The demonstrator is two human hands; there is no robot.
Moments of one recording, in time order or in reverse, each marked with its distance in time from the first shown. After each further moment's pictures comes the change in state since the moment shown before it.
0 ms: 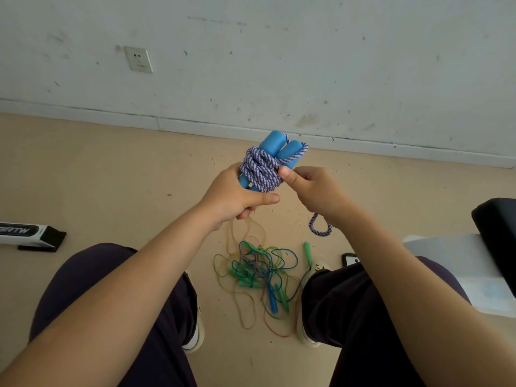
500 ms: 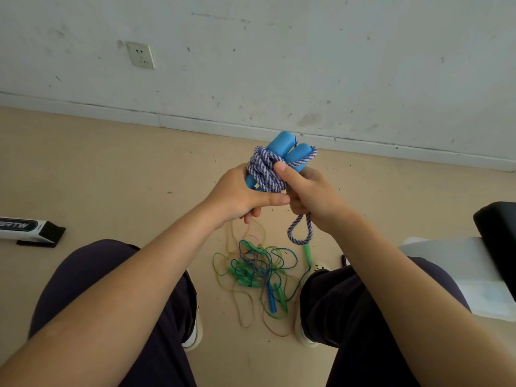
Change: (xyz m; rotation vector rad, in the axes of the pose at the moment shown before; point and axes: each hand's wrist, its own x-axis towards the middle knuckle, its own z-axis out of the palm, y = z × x) left_hand 0.002 0.001 0.004 0.121 -0.037 0.037; right_hand 0.001 0.001 0.014 0.471 -0.134 0.043
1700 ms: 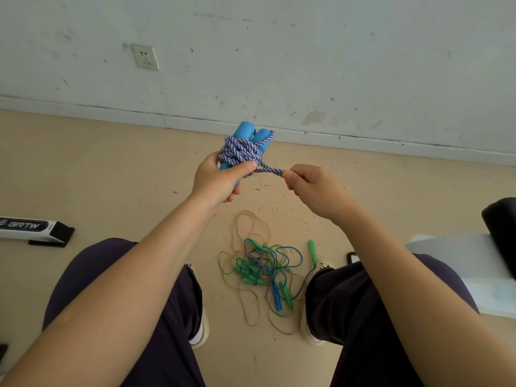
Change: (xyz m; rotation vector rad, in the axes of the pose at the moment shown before) left_hand 0.015 -0.018 -0.023 -0.174 0.445 -0.153; right_hand 0.006 0.000 -0.009 -0.683 0.133 -0.097
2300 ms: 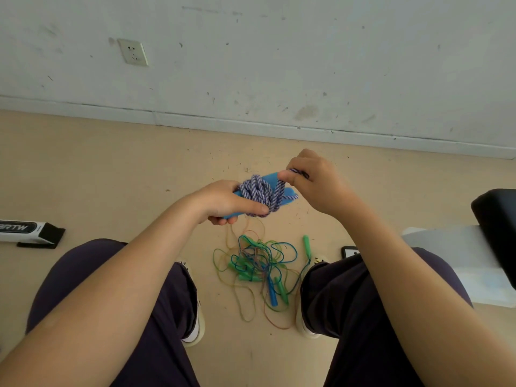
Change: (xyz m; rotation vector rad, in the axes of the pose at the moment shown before) left_hand -0.006 -0.007 -0.001 0.603 -0.612 -0.159; right_hand -0.005 0.007 -0.015 -0.196 0.049 -0.248
